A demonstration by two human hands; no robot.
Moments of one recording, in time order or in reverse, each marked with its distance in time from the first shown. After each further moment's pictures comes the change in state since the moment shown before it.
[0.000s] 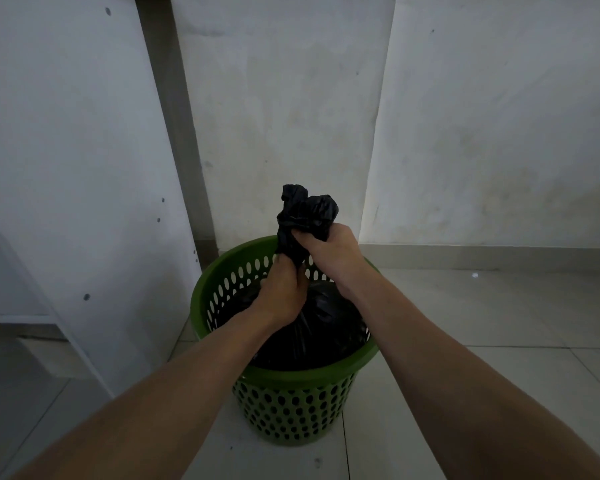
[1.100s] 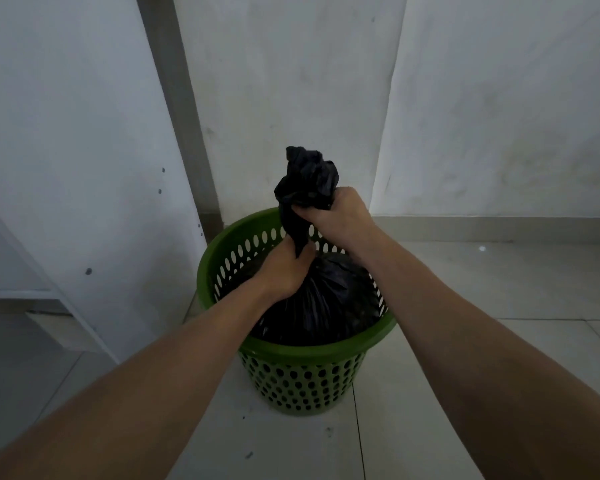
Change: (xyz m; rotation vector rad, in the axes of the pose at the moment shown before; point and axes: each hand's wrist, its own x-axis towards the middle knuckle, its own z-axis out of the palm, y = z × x) left_hand 0.002 -0.024 -0.003 -0.112 -0.146 -0.116; right_hand 0.020 0.008 0.004 -0.268 -0.068 -0.068
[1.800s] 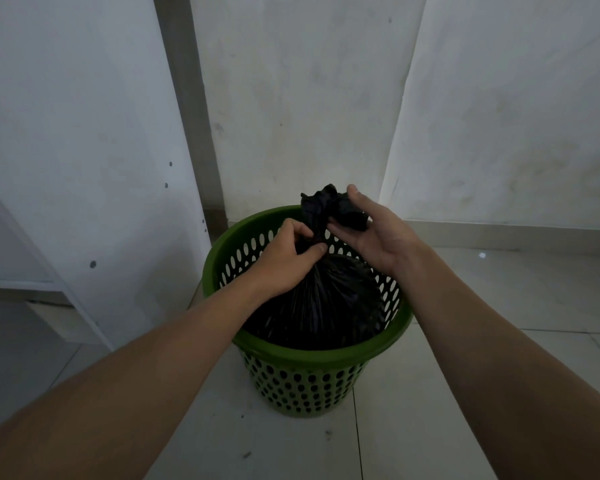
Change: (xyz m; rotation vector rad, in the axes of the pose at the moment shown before) left_hand 0.004 -0.002 -0.016 -0.075 0.051 0.056; right_hand 0.000 0.032 -0.026 1.000 -0.125 0.350
